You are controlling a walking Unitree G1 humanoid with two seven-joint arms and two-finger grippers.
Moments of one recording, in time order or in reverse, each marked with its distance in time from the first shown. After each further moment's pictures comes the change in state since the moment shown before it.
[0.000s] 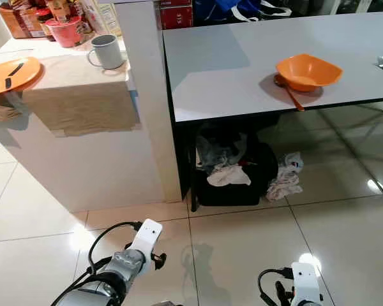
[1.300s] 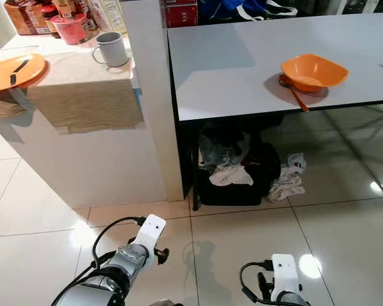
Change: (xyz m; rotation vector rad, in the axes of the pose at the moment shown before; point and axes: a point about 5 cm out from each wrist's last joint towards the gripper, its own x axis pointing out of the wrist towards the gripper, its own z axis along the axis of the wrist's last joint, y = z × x) left arm 0.001 -0.001 0.011 0.018 -0.015 0.008; right arm 0.003 0.046 0.014 -0.022 -0.032 0.044
